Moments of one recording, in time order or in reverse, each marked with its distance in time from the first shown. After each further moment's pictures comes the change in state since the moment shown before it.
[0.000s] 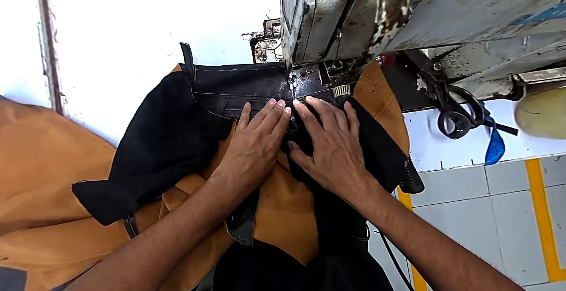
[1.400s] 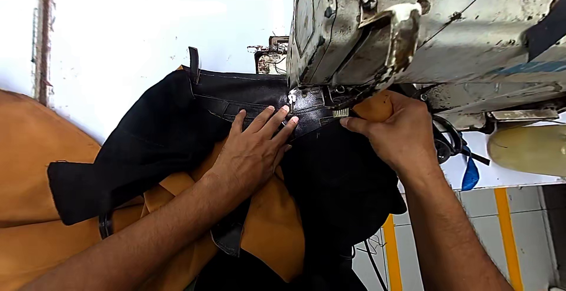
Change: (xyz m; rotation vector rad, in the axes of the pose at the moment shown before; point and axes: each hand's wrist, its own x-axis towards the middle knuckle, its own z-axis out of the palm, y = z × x) left_hand 0.011 0.002 -0.011 0.041 -0.088 -0.034; right_hand 0.036 0.061 -0.082 0.301 0.091 0.508
